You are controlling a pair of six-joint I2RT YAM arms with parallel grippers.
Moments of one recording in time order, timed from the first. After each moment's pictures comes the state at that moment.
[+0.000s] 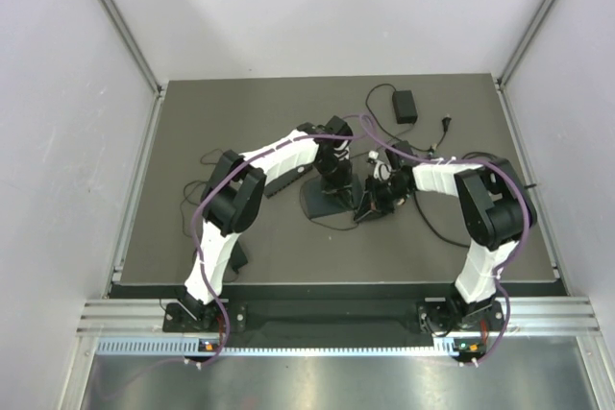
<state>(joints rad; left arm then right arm) -0.68 2.22 1.77 -0.86 0.43 -0.67 0.37 1.82 0.96 -0.37 -0.68 0.41</state>
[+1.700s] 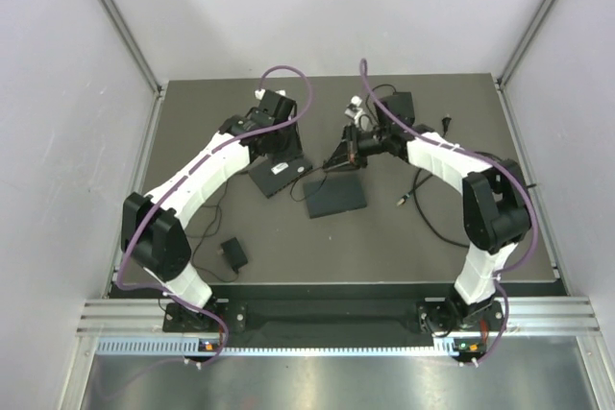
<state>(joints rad) -0.54 1.64 1.48 -0.73 -0.07 -0.65 0.44 1.80 1.29 -0.24 -0.93 0.69</state>
